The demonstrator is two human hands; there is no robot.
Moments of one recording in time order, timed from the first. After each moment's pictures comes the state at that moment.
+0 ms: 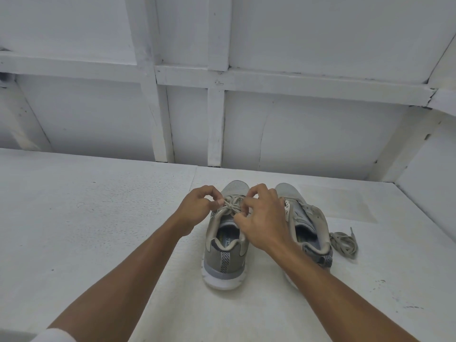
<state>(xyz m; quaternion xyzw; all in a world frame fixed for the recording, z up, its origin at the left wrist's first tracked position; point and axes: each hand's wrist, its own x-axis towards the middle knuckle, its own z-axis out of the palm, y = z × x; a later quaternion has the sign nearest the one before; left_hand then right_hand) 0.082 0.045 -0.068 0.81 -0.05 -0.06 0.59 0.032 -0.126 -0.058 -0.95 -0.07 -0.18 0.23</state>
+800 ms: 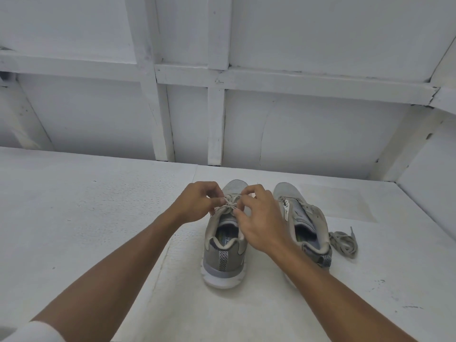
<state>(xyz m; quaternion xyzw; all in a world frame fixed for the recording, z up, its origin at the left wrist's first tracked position) 0.084 0.048 -0.049 0.88 -0.13 -0.03 0.45 0.029 -0.127 -0.059 -0.94 -0.11 -0.17 0.29</state>
